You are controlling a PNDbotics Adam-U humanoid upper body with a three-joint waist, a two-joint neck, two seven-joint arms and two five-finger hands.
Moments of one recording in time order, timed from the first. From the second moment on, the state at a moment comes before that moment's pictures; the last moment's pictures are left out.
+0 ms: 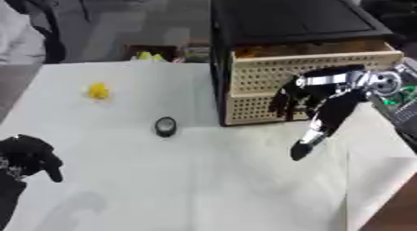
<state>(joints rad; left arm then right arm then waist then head) -0.05 0.17 0.12 -1.98 0.38 -0.19 -0.57 -0.80 -0.69 0.39 -1.55 0.20 0.37 0.87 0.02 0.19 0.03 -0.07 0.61</state>
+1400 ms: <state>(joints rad) -0.05 0.16 0.12 -1.98 0.38 -0.18 -0.58 -0.87 -0.61 0.37 -1.39 0.28 0.33 0.85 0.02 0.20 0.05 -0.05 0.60</state>
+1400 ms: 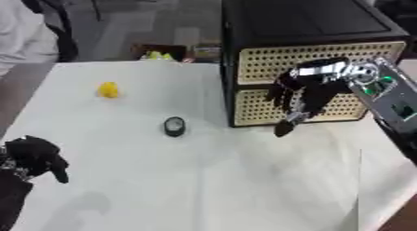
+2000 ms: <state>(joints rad) -0.05 0.16 0.12 -1.98 0.39 -0.17 -0.57 -0.68 -0.72 0.31 -1.65 0.16 0.33 0.86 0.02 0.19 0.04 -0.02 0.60</state>
